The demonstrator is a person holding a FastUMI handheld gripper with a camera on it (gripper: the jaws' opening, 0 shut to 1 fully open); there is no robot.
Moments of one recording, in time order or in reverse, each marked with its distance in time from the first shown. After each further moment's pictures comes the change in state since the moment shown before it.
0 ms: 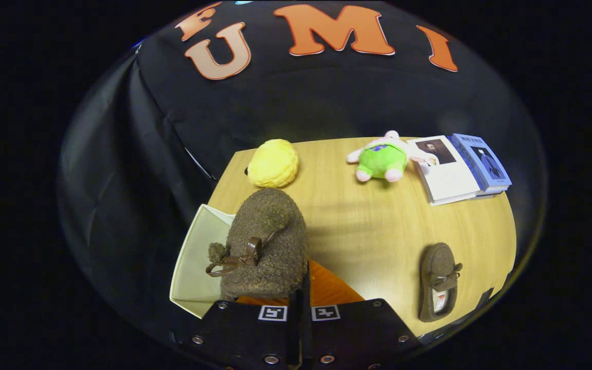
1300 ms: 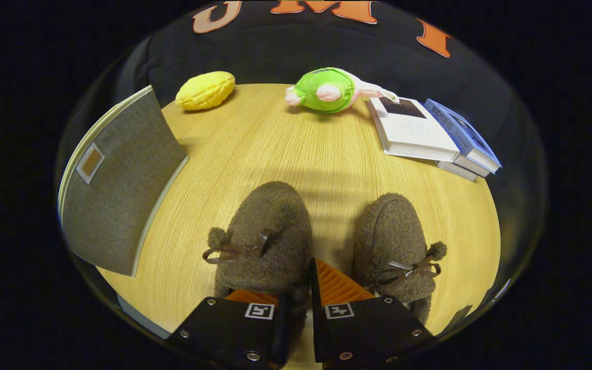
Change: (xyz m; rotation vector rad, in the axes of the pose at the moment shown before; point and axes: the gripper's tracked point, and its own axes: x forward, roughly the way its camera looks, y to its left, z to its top) arm 0.089 -0.224 -0.148 -0.196 0.102 -0.240
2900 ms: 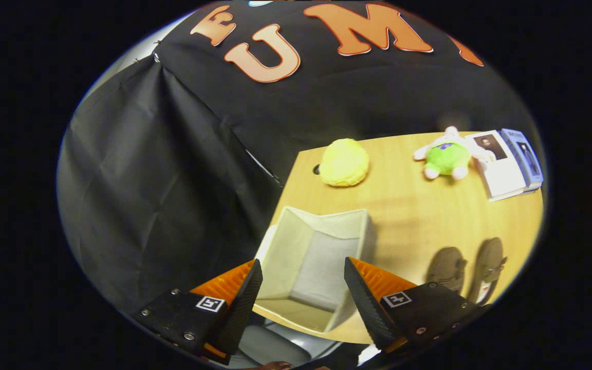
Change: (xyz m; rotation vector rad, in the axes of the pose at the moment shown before) arm -0.209 0.201 0.179 0.180 -0.104 0.491
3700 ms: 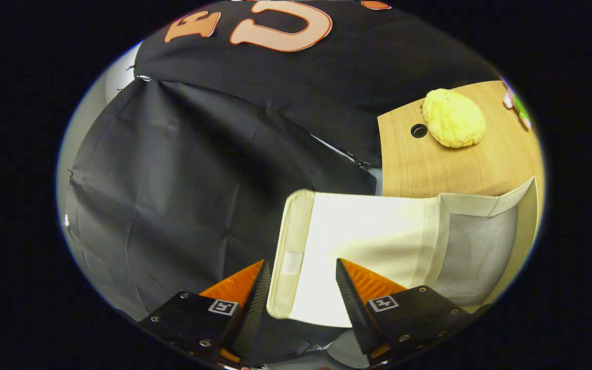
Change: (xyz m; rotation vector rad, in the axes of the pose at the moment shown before) arm 0.110 0.249 0.035 0.292 0.124 0.431
